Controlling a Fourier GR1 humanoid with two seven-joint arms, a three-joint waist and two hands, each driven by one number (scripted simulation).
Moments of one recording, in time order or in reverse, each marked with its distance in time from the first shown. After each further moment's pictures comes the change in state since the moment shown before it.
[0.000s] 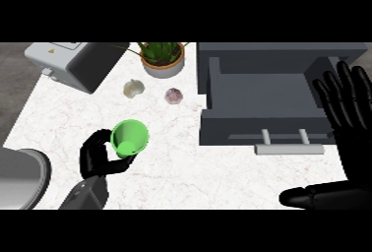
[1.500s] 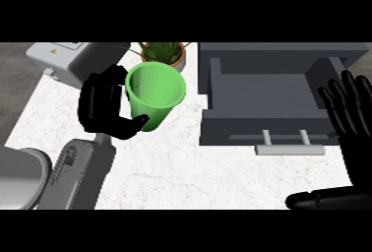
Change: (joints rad) left arm -0.064 -0.029 -0.234 -0.917 -0.006 0.097 0.673; right arm 0.058 -0.010 -0.025 0.005 -0.012 0.031 -0.038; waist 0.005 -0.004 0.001
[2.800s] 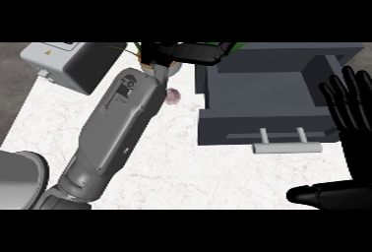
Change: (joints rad) left arm -0.601 -0.057 -0.054 0.415 -0.095 0.266 0.180; right arm -0.028 -0.008 -0.016 0.024 -0.005 0.001 0.000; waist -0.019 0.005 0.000
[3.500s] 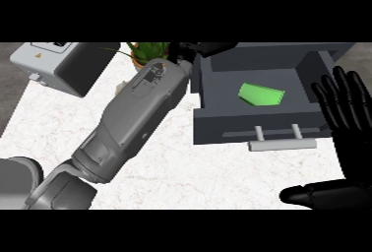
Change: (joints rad) left arm -0.207 -0.003 -0.170 0.384 0.217 0.111 -0.117; right arm -0.004 0.013 0.026 0.015 0.016 0.005 -0.024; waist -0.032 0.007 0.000
